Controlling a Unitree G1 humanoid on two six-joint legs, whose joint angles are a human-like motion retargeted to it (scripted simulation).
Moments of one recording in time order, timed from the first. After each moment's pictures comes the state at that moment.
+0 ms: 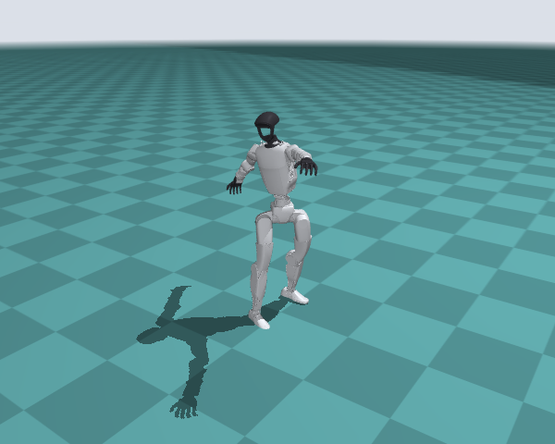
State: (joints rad) left arm -1.37 1.18 -0.94 1.28 -0.11 0.00 0.08; right arm 0.48 -0.78 -0.41 1.30 0.49 0.19 -0.11; waist -0.79 0.17 0.13; left_leg 0.28 0.14 0.84 0.02 -0.13 -0.25; right_leg -0.11 0.00 0.41 0.02 0.09 0.26
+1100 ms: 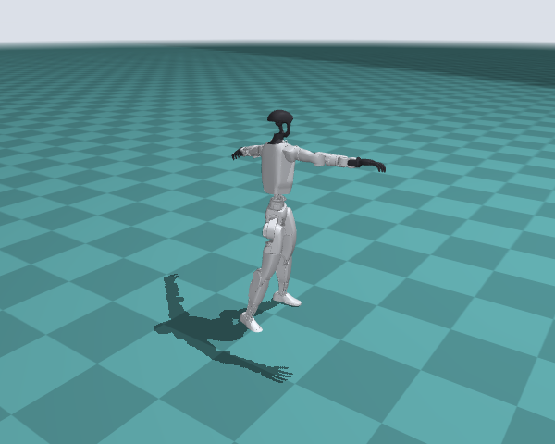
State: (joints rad) left arm -0.23 1.45 0.08 1.48 -0.15 0.04 0.02; right arm -0.51 -1.43 0.47 1.17 -0.06 0.09 -0.11; waist 0.78 -0.25 0.11; left_leg -0.10 0.01 -0.26 0.05 -0.07 -0.19; right_leg 0.16 -0.23 -0.69 0.11 -0.09 0.25
